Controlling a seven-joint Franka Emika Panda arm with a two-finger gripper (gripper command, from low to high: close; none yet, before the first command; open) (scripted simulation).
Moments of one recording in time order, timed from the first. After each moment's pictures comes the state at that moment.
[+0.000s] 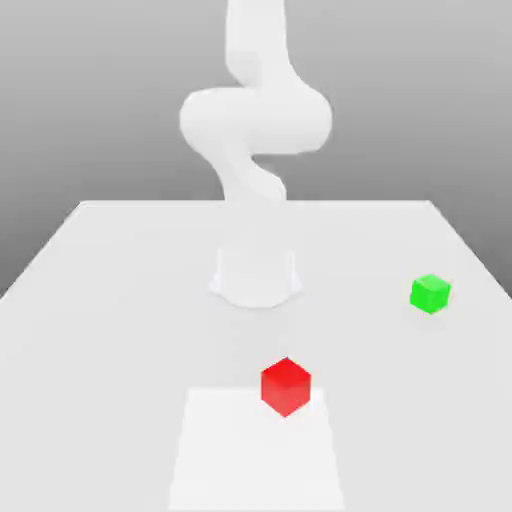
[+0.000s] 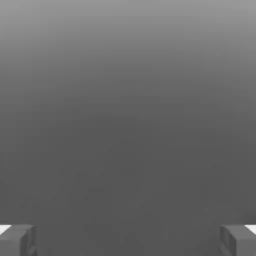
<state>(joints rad) 0.02 -0.74 0.00 -2.37 -0.01 2.35 0.75</state>
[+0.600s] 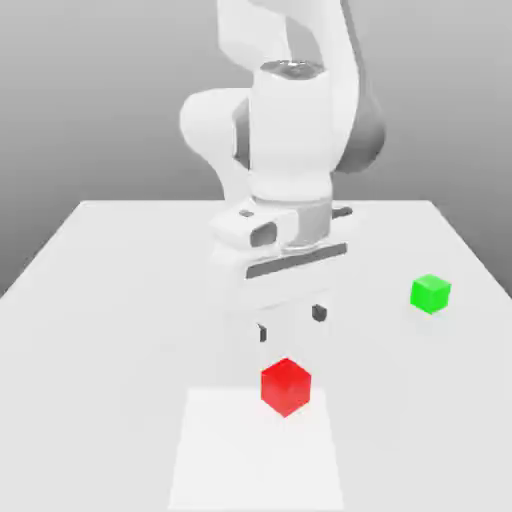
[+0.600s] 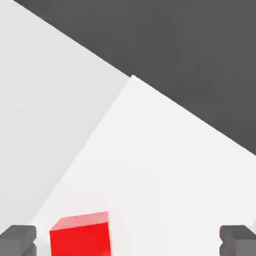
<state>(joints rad) 0.20 -0.09 -0.08 -2.92 -0.02 2.87 0.24</state>
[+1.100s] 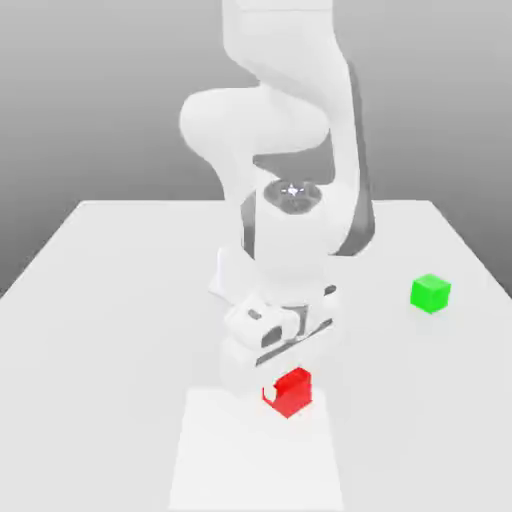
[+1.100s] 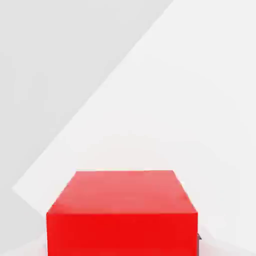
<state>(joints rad) 0.17 0.11 -0.03 -2.92 0.03 3.03 0.18</state>
